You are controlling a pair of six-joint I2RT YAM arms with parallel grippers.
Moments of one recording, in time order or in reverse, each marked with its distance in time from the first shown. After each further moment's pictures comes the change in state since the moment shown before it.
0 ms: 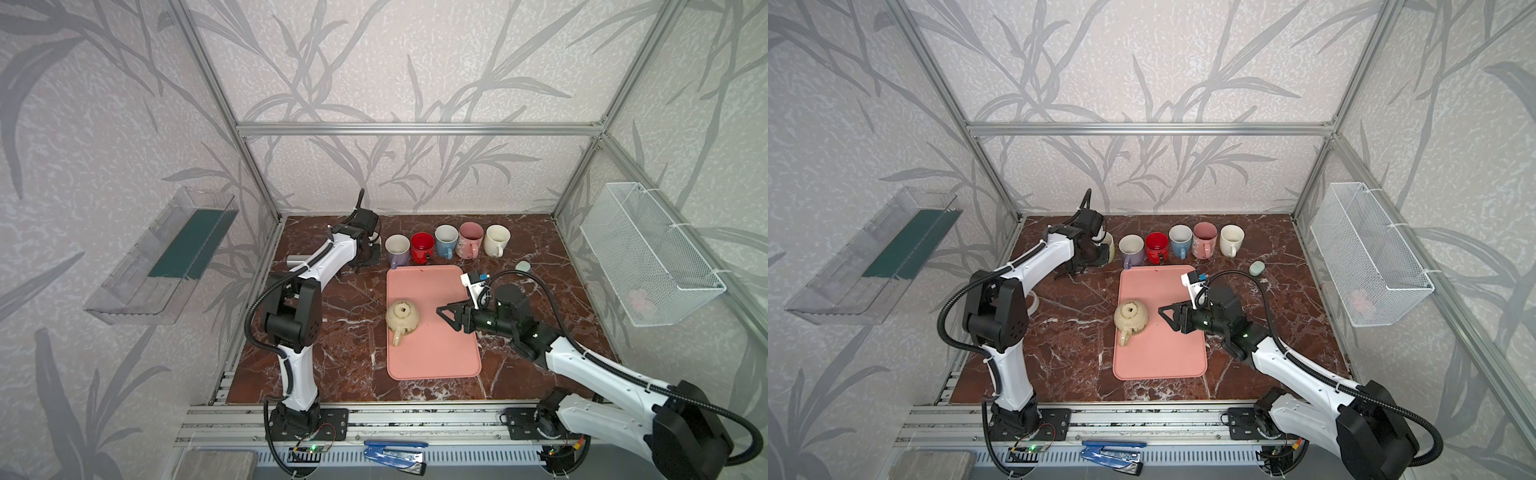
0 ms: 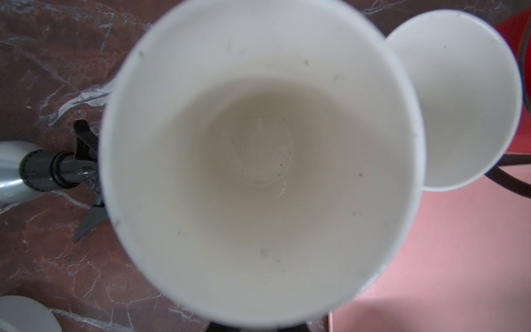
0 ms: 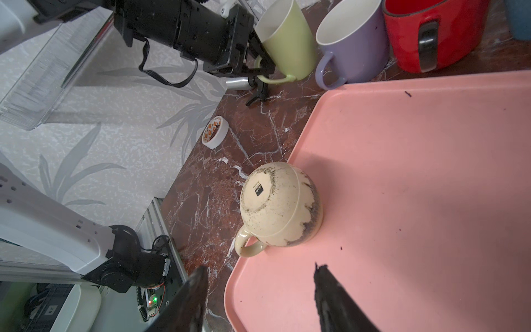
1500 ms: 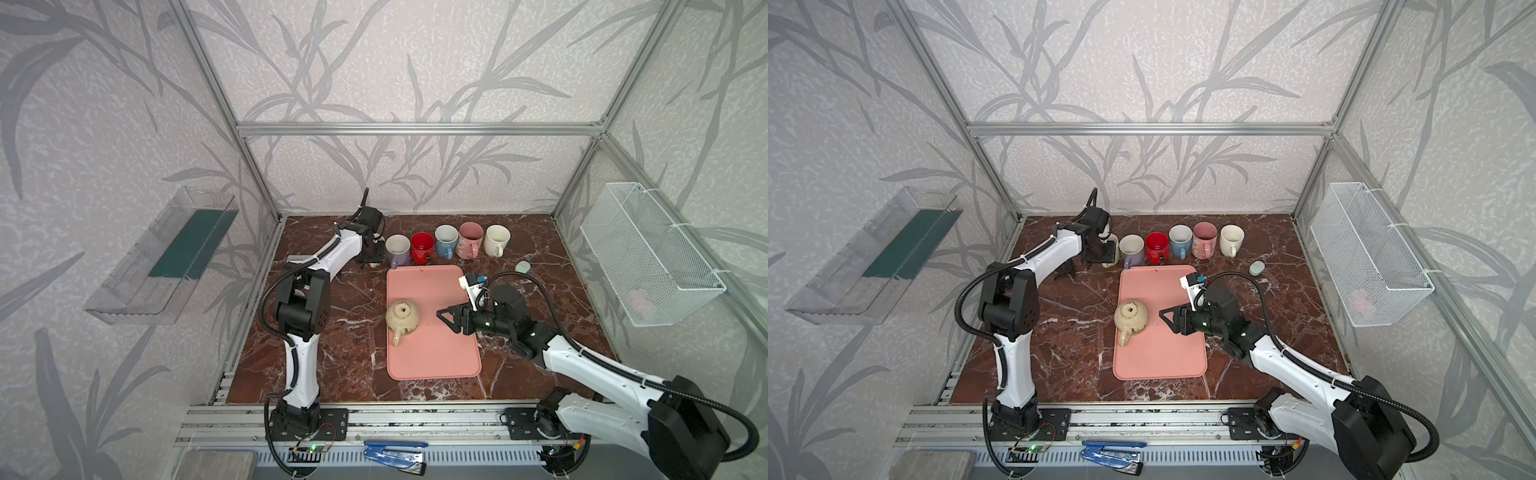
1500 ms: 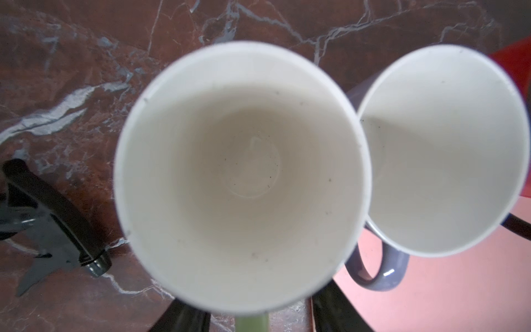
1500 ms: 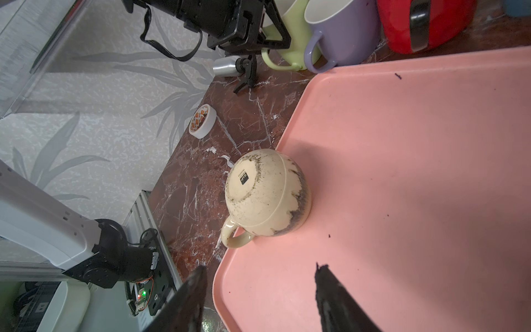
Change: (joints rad) left arm 0.003 0.090 0.087 0.024 0.050 -0.003; right arm 0.000 0.022 0.002 -0.047 0.011 -0.031
